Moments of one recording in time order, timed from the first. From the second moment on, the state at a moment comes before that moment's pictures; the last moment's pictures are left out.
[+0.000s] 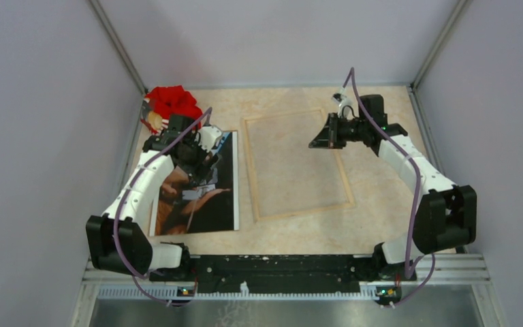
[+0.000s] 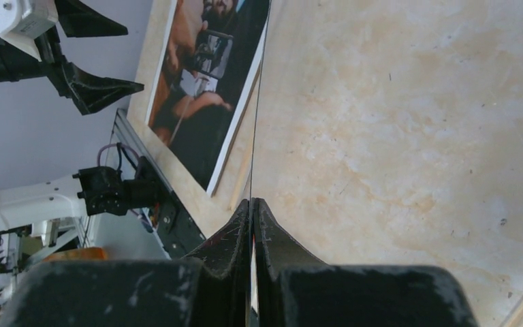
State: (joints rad) left arm -0.17 1.32 1.13 -0.88 0.09 0.51; right arm 0.22 1.46 1.16 -0.41 -0.79 0.34
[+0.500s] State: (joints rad) left arm -0.17 1.32 1.13 -0.88 0.09 0.51; right arm 0.22 1.46 1.16 -0.31 -0.79 0.41
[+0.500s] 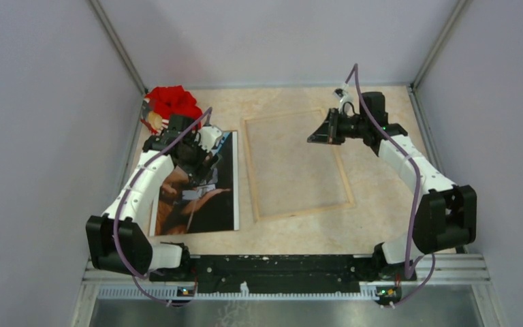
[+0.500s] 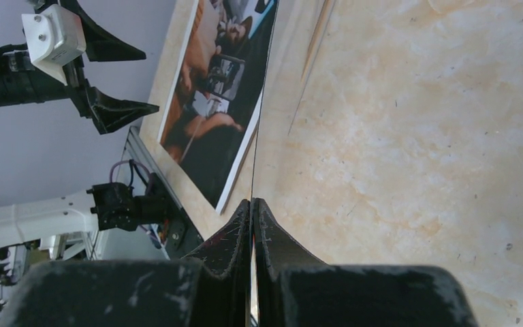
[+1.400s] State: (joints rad) left arm -0.17 1.33 1.13 -0.89 0.09 0.51; right arm 0.22 1.52 1.16 -0.16 -0.81 0.51
